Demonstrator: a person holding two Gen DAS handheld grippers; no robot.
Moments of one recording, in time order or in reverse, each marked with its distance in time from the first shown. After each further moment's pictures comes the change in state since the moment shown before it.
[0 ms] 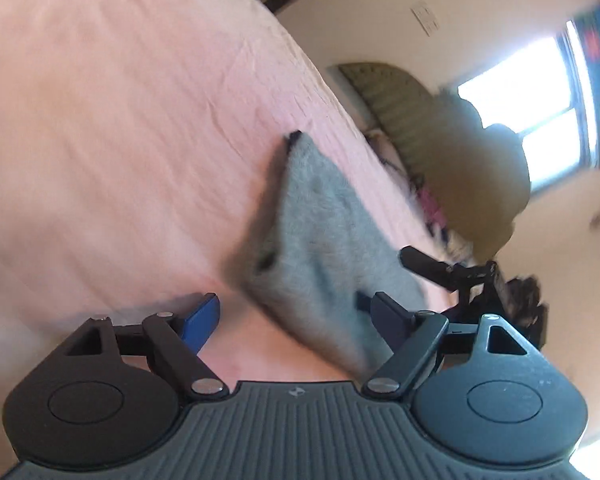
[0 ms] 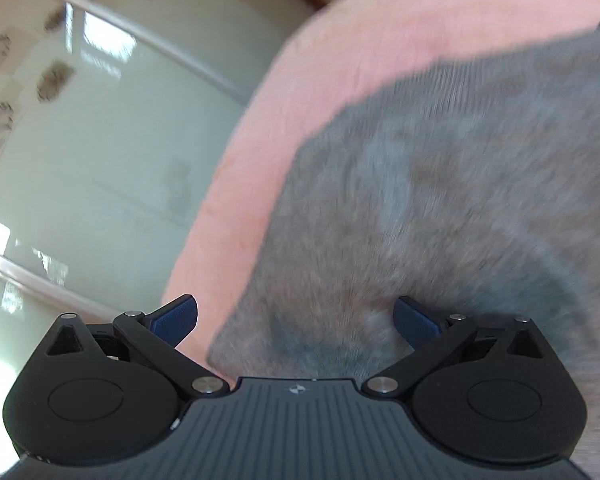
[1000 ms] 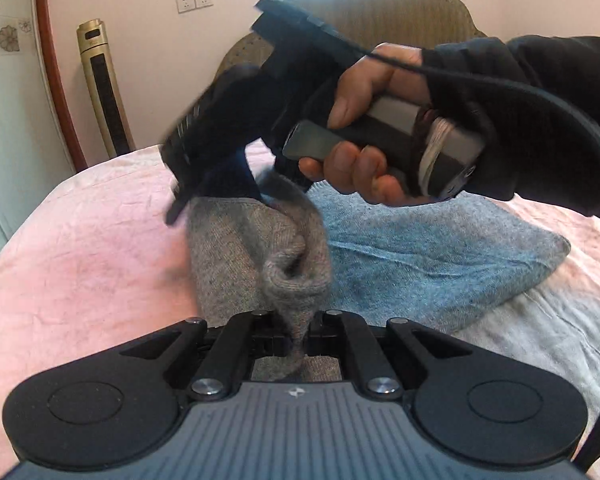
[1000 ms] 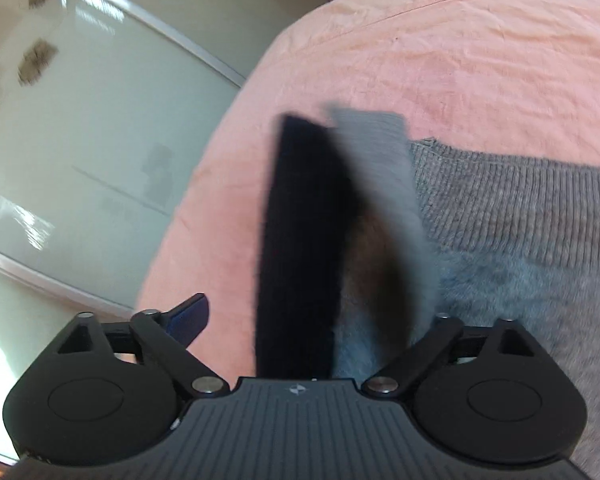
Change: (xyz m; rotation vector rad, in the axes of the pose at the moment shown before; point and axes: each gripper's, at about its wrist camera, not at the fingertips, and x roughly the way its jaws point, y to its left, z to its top) left arm 0.116 -0.184 -0.131 1.120 -0.045 0.361; right arm 0.007 -0.016 0.101 -0.128 0.140 -0.121
